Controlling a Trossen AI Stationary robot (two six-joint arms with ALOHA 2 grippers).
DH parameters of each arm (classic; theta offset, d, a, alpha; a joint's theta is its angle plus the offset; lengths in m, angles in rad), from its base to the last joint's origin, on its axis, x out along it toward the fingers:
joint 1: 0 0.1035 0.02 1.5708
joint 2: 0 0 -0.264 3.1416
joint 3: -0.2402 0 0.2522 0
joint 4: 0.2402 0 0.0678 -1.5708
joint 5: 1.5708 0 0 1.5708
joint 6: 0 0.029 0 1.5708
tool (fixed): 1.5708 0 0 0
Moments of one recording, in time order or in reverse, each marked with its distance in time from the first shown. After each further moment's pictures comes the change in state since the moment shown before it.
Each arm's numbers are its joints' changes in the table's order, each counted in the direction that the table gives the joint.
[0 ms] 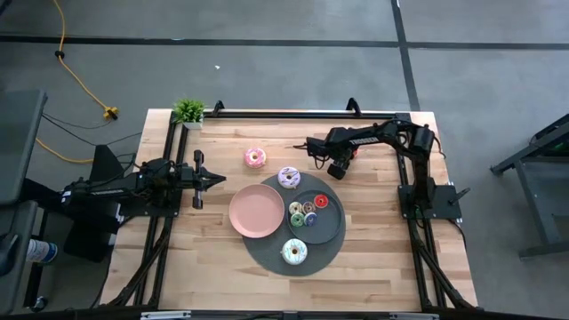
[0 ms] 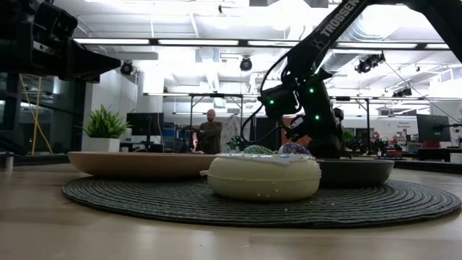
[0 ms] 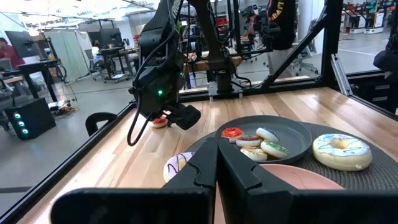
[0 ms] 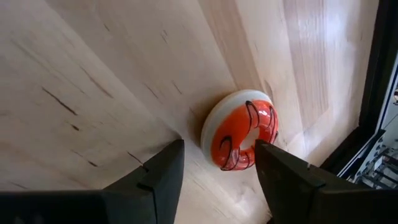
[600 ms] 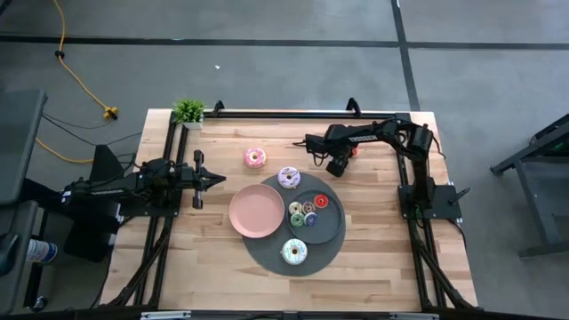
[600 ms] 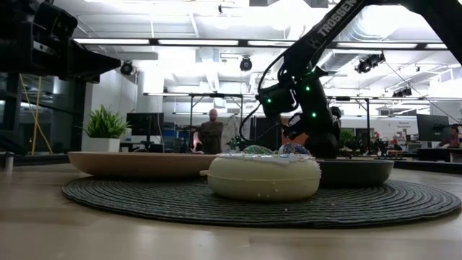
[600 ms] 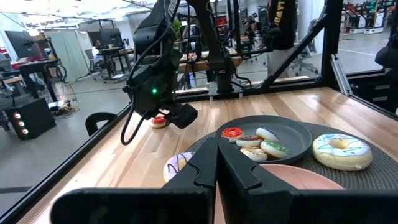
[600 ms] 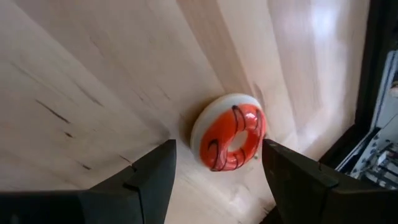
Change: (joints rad) left arm 0.000 0.000 0.000 0.000 0.000 0.000; right arm -0.003 -0.003 -0.049 0.064 -0.014 0.006
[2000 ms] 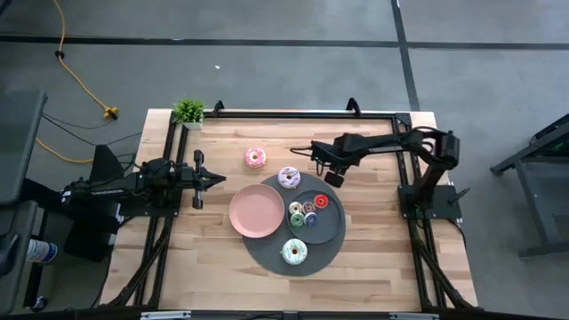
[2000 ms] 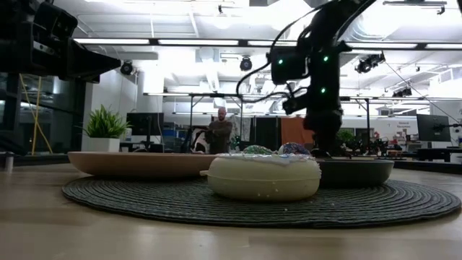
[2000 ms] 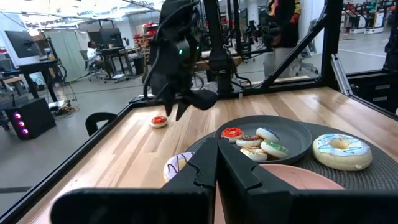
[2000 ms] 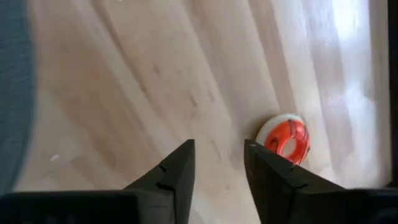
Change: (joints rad) left arm 0.000 0.000 0.000 0.000 0.000 0.000; right arm 0.132 0.246 0.159 -0.224 -0.130 -0.103
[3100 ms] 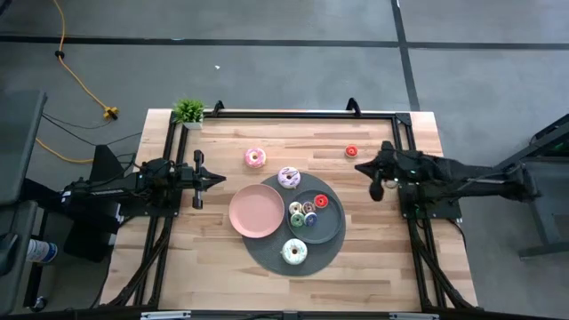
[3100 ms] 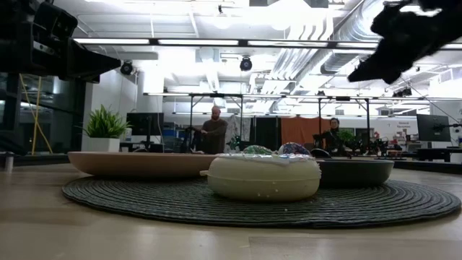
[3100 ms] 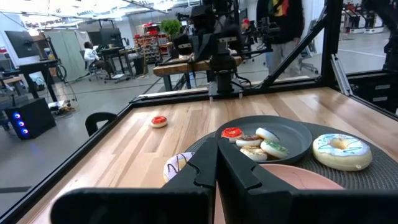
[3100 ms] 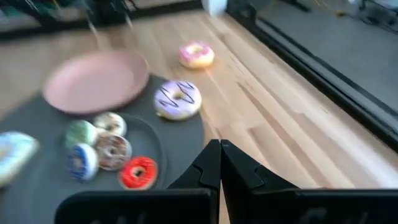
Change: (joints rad) left arm 0.000 0.000 0.000 0.000 0.000 0.000; right arm 0.170 1.244 0.690 -0.529 -0.179 0.003
